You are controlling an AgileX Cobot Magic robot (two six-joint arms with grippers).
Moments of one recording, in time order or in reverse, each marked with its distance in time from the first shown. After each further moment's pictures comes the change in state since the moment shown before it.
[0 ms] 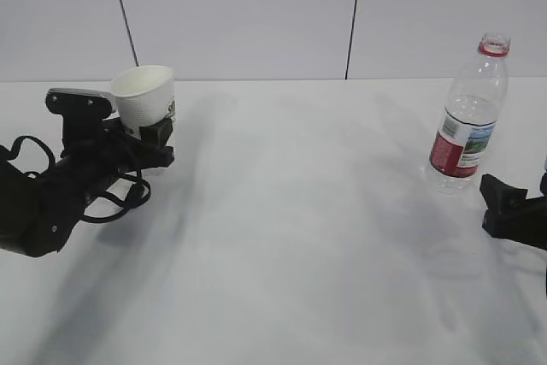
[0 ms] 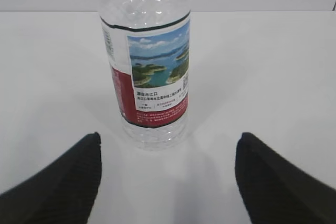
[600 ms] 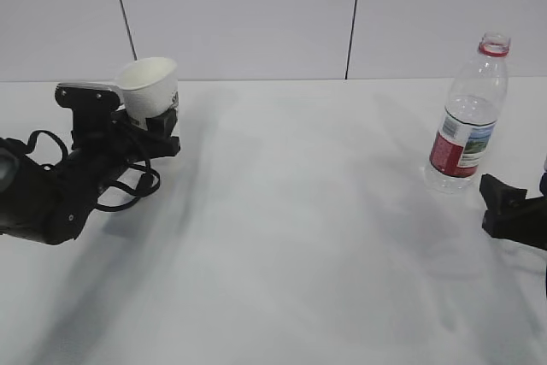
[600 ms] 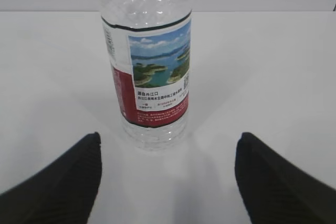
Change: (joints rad) left arm 0.000 0.058 -0.091 -0.017 0.000 0.002; right arm 0.000 0.000 0.000 0.000 0.000 -0.002
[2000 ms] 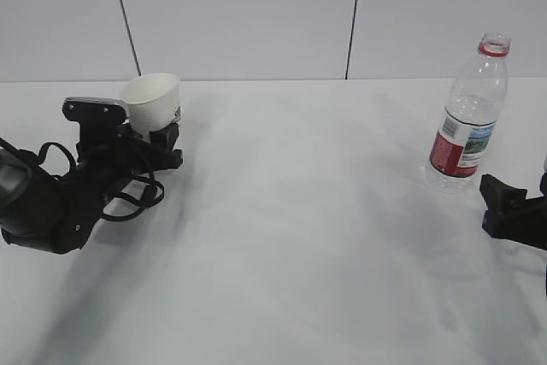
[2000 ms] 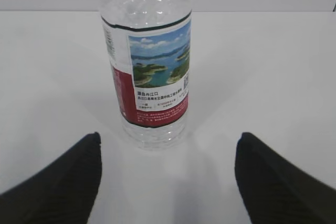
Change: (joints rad) left arm 0.000 0.059 -0.019 -0.014 -0.002 0.000; right arm 0.000 0.000 0.000 0.000 0.000 -0.004
